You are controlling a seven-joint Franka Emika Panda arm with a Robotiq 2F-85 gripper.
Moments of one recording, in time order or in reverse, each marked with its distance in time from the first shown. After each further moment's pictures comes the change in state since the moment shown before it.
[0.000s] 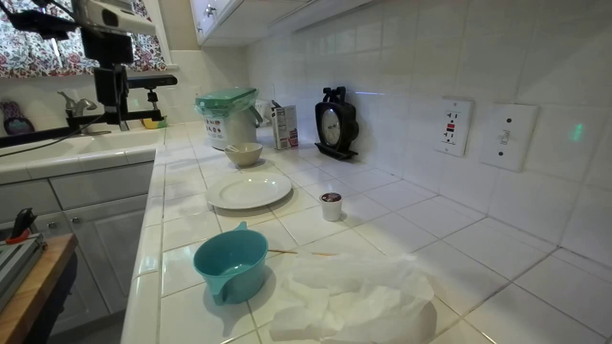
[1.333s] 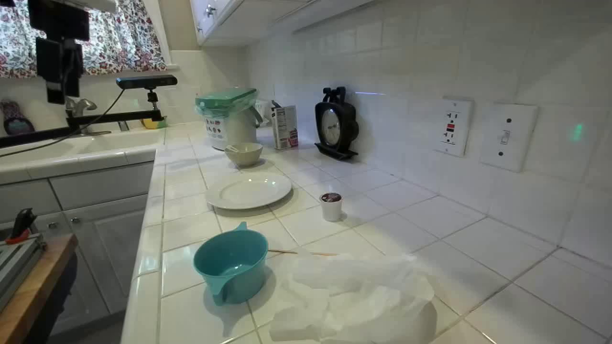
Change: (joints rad) arm 0.042 -0.194 -0.021 -0.004 0.035 -0.296 0.008
